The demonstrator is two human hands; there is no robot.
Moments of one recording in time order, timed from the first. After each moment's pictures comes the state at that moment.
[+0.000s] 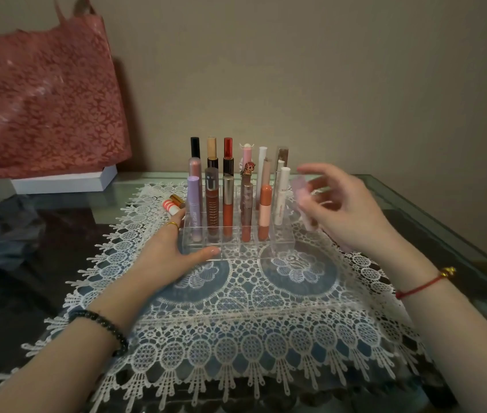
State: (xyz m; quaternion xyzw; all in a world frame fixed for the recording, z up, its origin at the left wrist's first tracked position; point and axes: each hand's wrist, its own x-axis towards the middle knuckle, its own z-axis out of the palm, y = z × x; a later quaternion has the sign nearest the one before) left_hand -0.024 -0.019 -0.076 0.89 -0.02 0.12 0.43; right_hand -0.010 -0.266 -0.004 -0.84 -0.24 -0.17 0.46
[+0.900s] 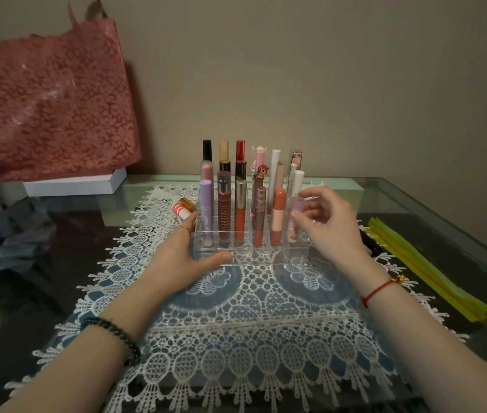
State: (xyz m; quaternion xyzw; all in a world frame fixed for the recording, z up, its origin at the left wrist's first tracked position) left_hand -0.024 -0.022 -0.075 0.90 -0.01 0.13 0.42; right_hand 0.032 -0.241 -0.053 -0.81 -0.17 -0.22 0.52
